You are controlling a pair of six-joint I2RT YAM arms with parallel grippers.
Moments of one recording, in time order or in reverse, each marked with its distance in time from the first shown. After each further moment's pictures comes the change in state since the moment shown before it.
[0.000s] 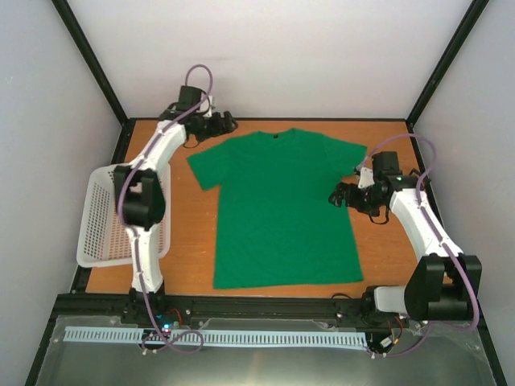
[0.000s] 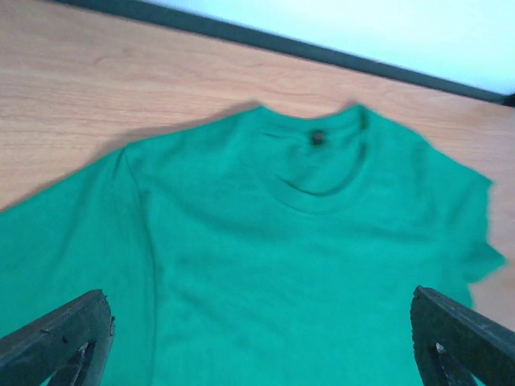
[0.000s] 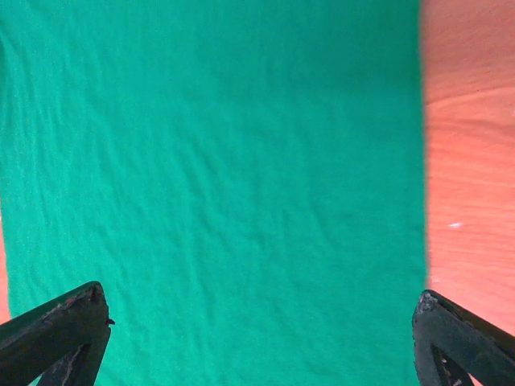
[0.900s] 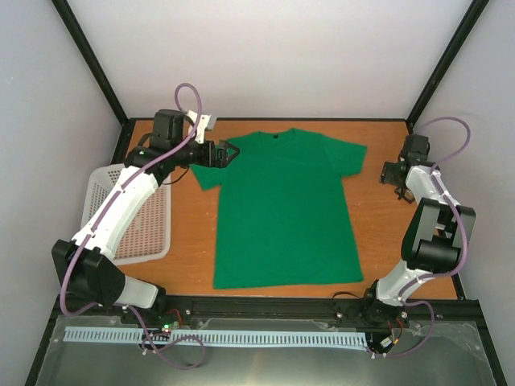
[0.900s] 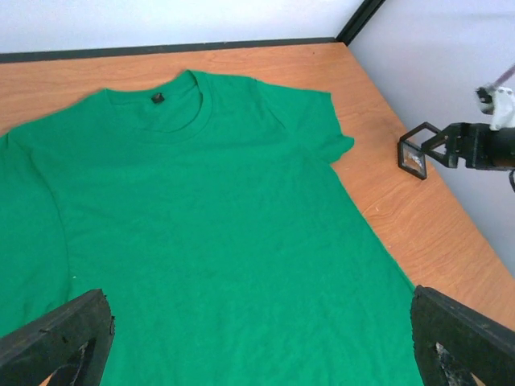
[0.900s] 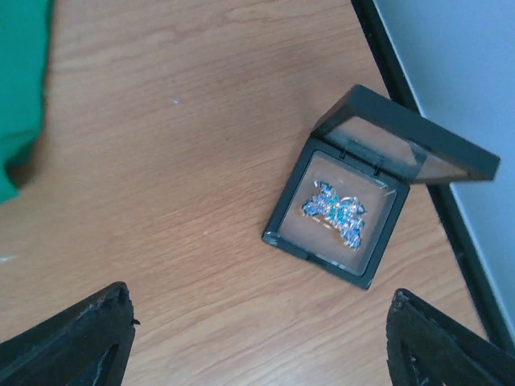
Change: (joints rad) left arm -0.112 -0.845 -0.644 0.048 0.073 0.190; right arm -0.299 0.296 0.172 0.351 0.538 -0.079
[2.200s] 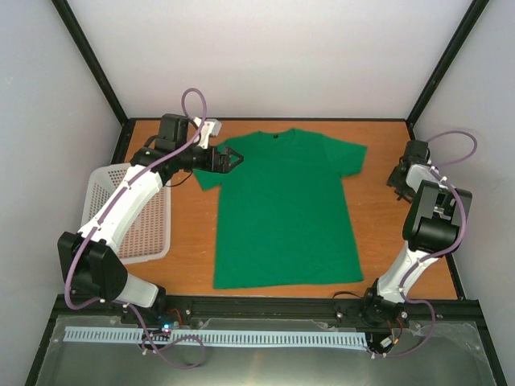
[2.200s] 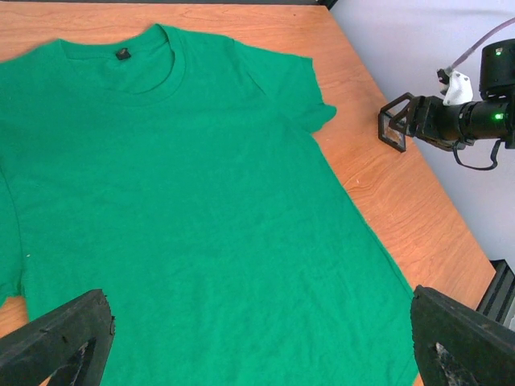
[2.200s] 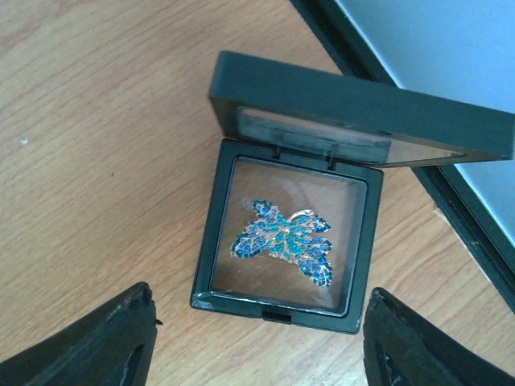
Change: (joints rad) left arm 0.006 0.036 -0.049 0.008 0.096 0.000; right arm -0.045 0.217 0.045 0.087 0.102 0.135
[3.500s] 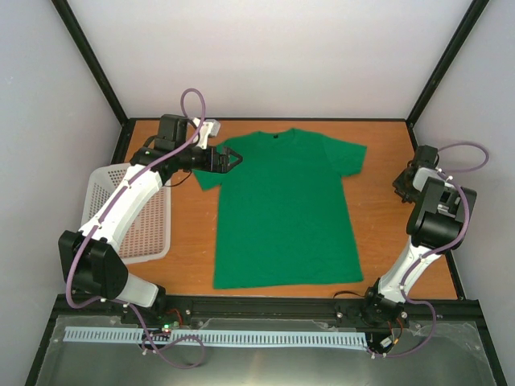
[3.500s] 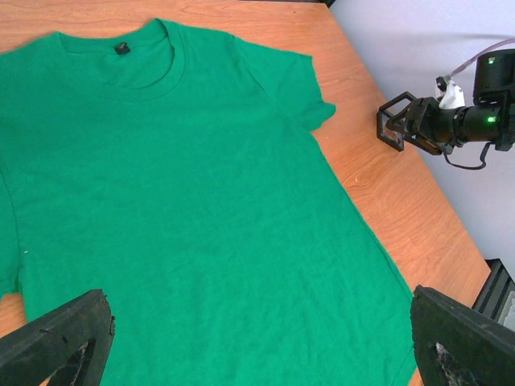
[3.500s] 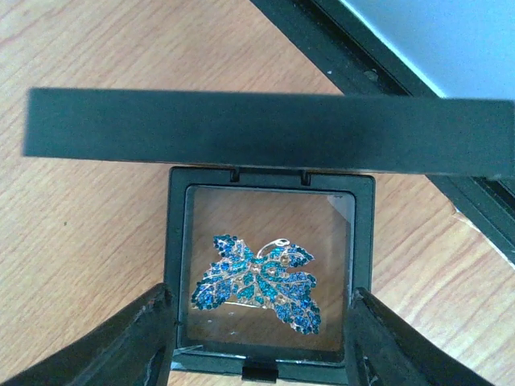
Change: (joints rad) left arm 0.014 0.008 -0.006 0.002 0.021 -0.001; right arm -0.080 0.053 -0.006 0.067 -0.106 0.129
